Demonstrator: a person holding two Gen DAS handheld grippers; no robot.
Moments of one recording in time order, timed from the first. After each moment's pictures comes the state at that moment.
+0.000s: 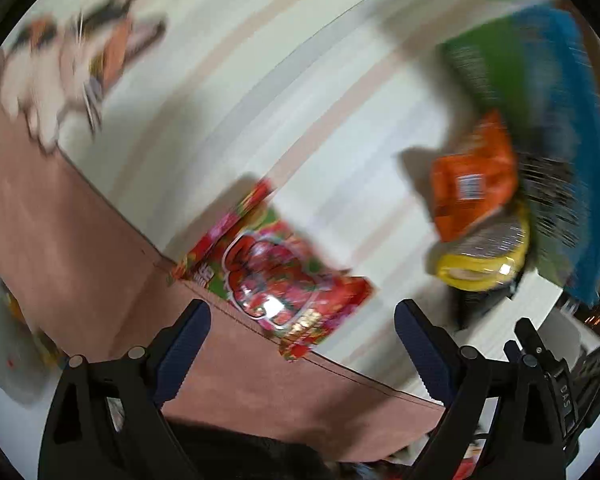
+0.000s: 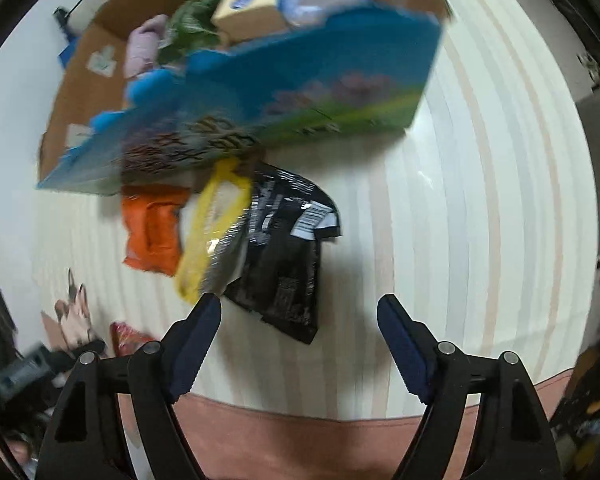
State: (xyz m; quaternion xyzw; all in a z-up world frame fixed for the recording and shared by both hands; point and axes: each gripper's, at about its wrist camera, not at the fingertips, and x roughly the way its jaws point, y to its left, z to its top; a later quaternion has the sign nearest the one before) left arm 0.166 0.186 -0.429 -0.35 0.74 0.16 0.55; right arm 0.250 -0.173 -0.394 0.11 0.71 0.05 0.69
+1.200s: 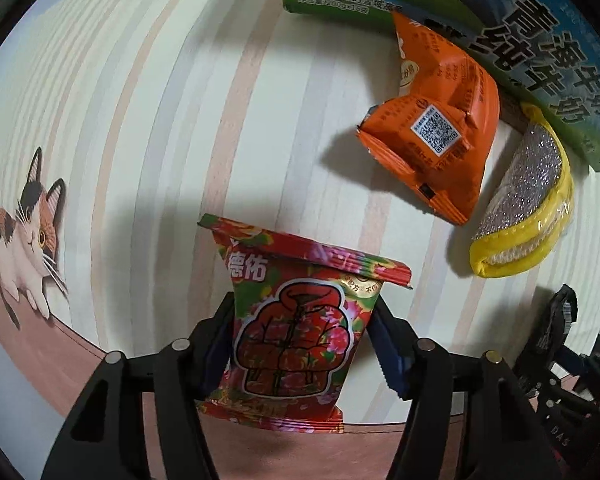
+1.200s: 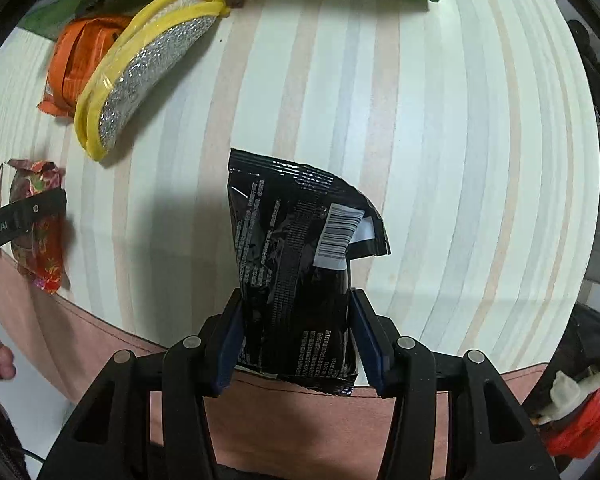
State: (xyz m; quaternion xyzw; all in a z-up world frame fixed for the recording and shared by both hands) left arm 0.222 0.109 -0.457 -0.08 0.73 0.06 0.67; right arm 0.185 -0.162 -0.454 -0.05 0.77 0.05 0.63
